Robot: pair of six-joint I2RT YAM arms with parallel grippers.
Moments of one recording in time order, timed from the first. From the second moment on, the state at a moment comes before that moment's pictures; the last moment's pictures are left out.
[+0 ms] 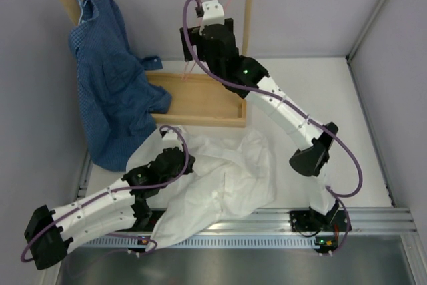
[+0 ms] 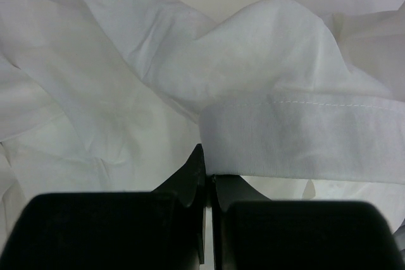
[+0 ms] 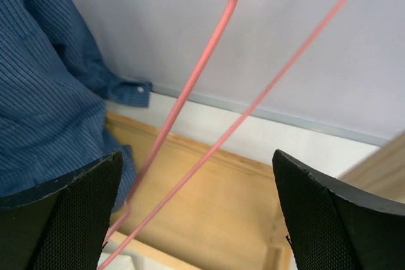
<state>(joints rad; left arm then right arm) -0.90 0.76 0.41 -0.24 -0.39 -0.74 0.89 2.06 2.43 -0.48 0.55 0.11</state>
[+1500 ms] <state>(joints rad) -0.90 0.68 0.40 -0.26 -0.36 -0.76 0.72 1.80 2.04 -0.56 0.25 -0.01</state>
